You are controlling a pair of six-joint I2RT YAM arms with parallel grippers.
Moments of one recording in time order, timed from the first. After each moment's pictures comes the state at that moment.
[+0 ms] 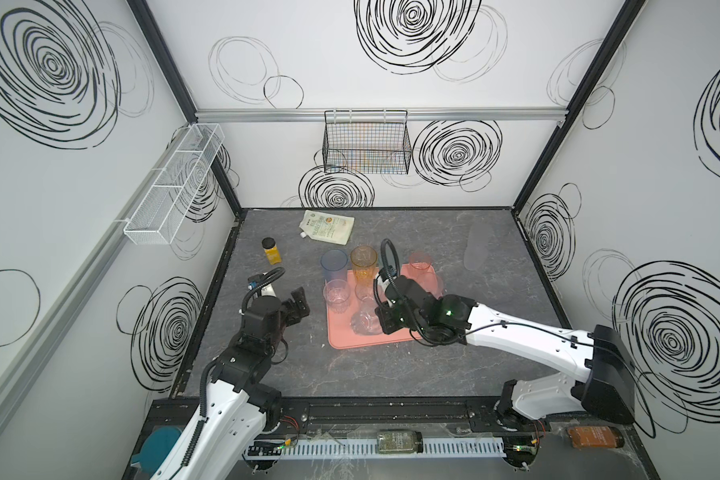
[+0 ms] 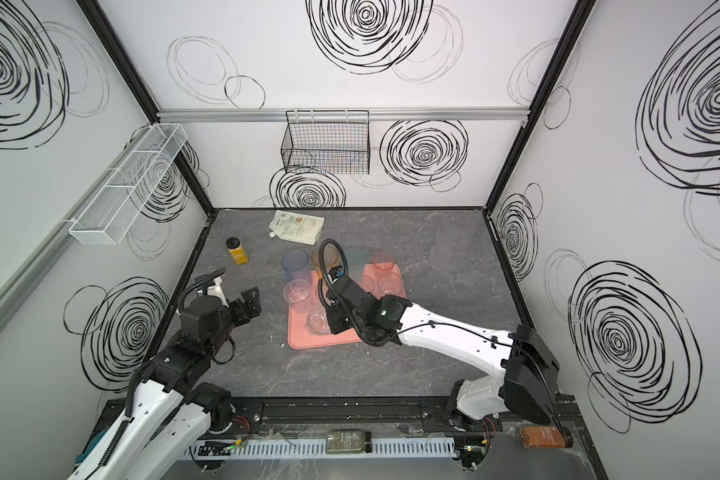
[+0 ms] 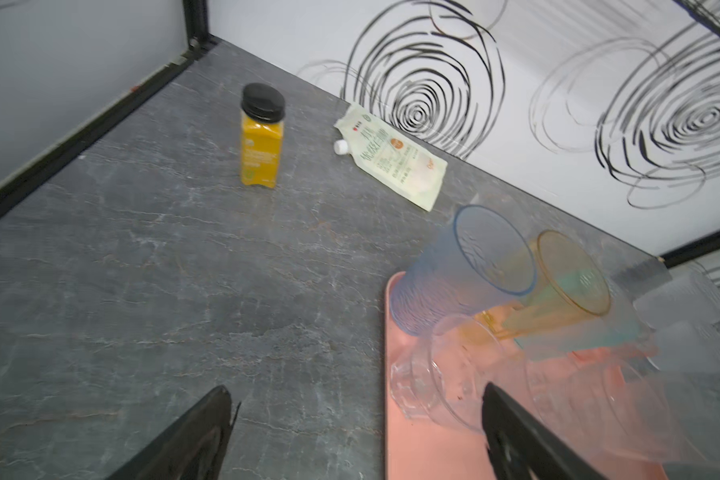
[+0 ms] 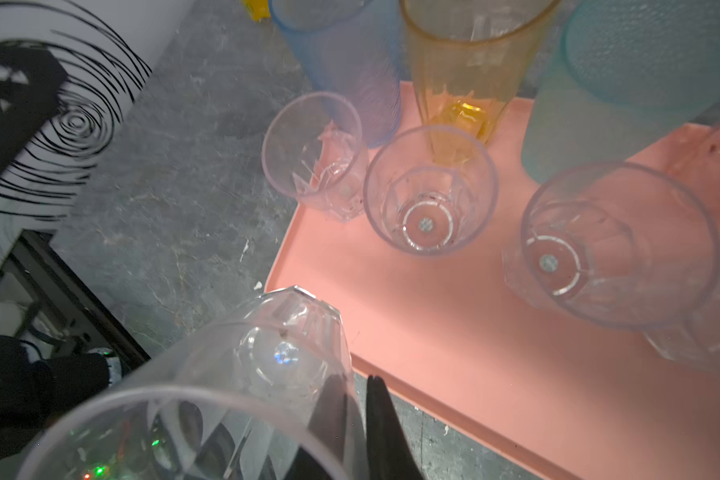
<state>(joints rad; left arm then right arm) -0.23 0.55 0.50 -0.45 -0.25 -0.58 1.08 1.43 1.08 -0.51 0.18 0.60</state>
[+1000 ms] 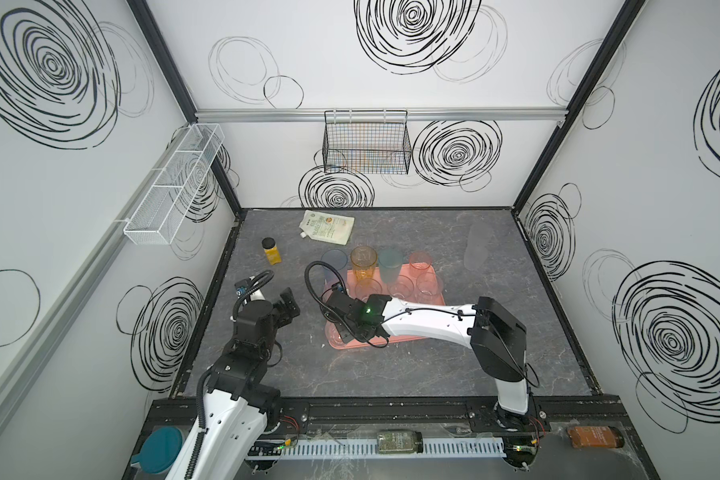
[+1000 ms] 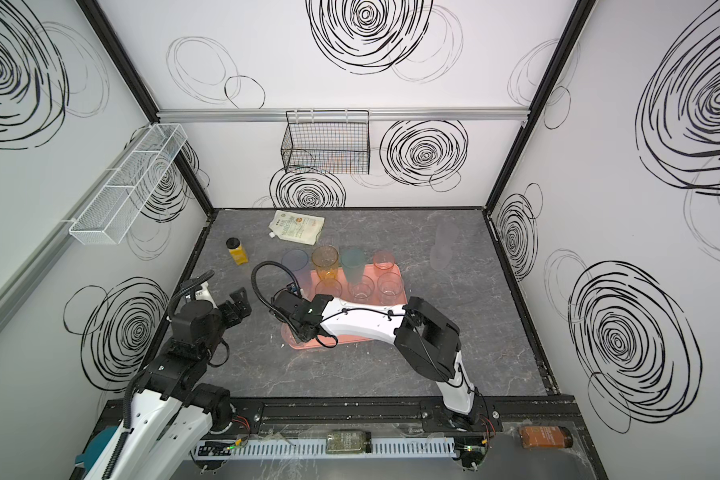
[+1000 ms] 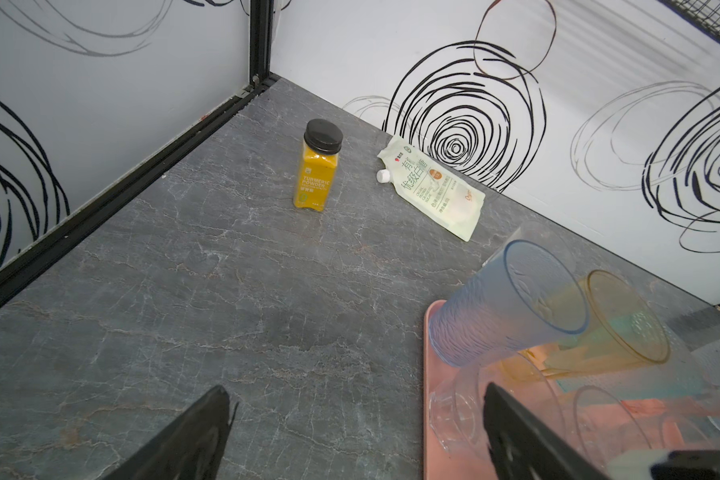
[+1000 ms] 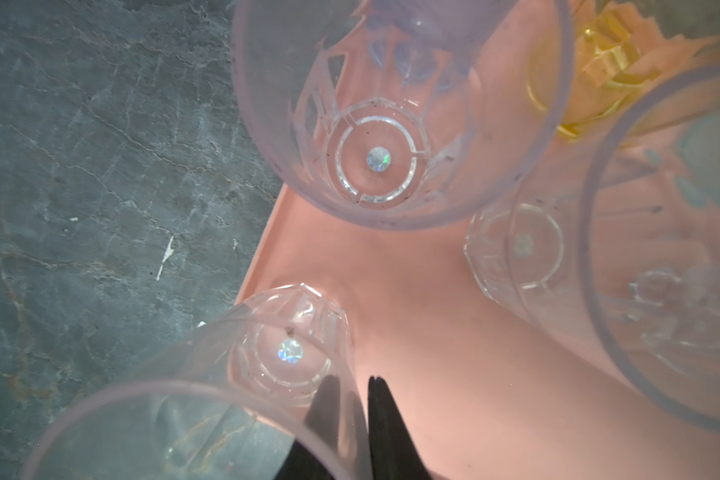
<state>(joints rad) -0.19 0.49 0.48 -0.47 -0.31 -0.55 1.16 1.97 1.50 -0.67 0.26 0.60</state>
